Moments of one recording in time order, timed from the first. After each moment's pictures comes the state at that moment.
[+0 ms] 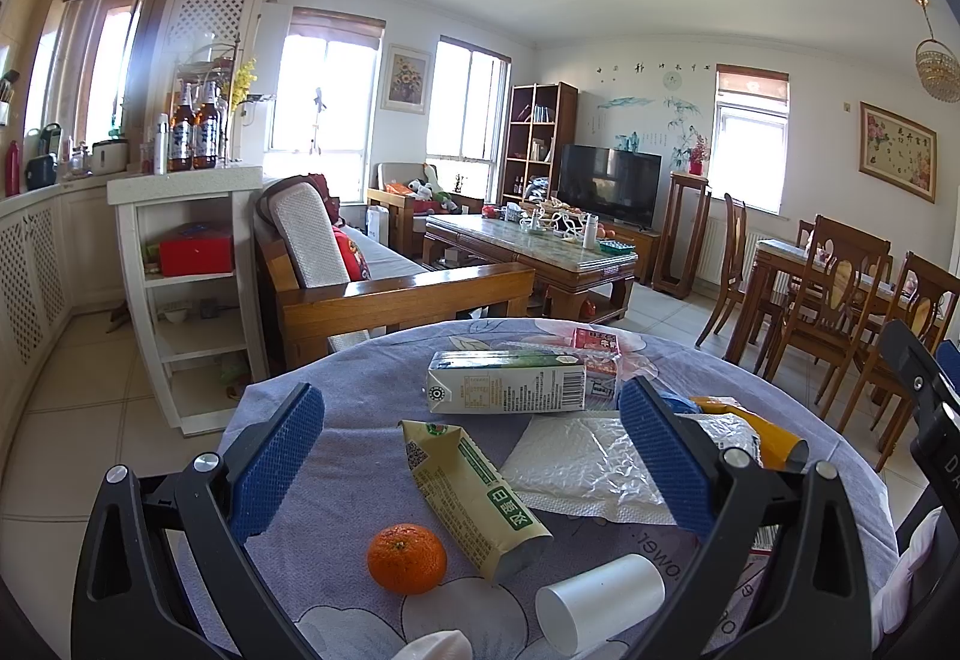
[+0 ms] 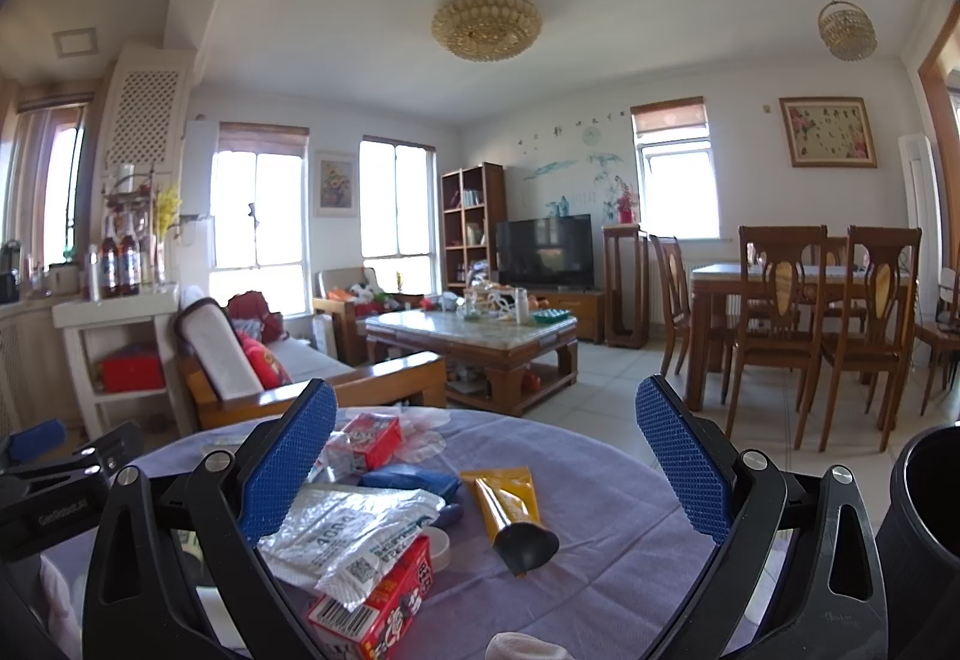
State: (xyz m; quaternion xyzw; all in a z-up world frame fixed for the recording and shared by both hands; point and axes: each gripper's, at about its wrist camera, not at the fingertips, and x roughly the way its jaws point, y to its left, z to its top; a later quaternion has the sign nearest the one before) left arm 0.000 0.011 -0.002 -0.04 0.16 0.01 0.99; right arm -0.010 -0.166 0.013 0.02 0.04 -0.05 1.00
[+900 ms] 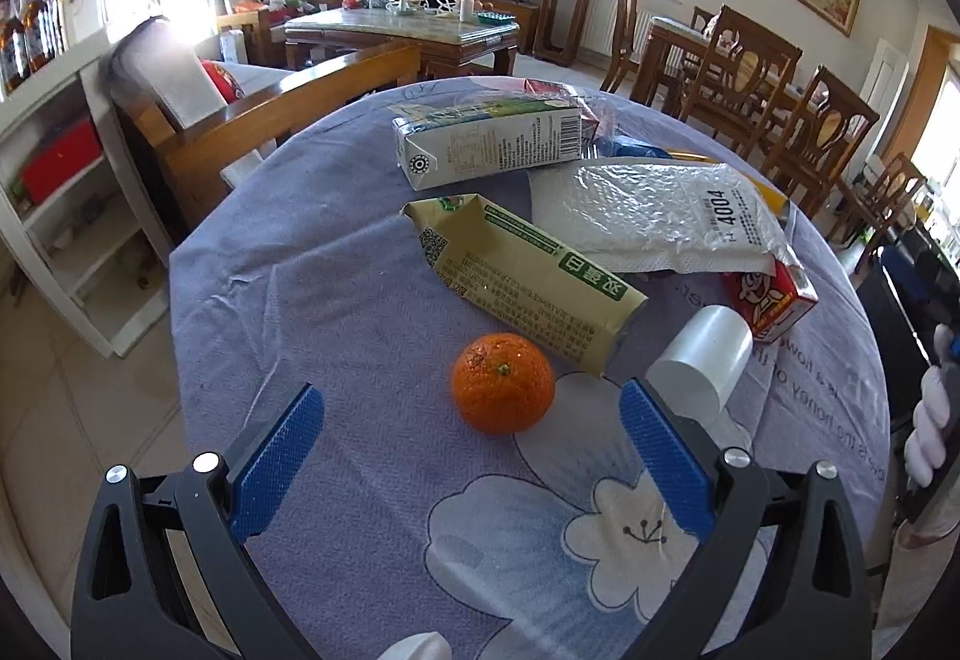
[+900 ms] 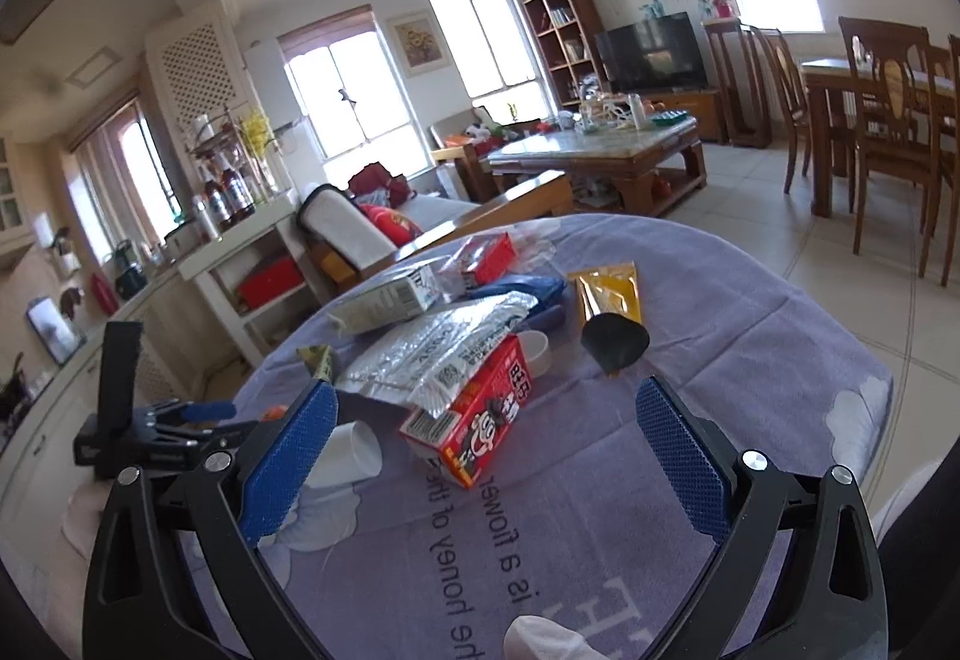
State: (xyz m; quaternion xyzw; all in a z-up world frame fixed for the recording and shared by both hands) left arm 0.039 0.072 -0.049 0.02 0.42 -0.17 0.89; right arm -0.019 -0.193 -0.007 0.15 0.26 0.13 0.94
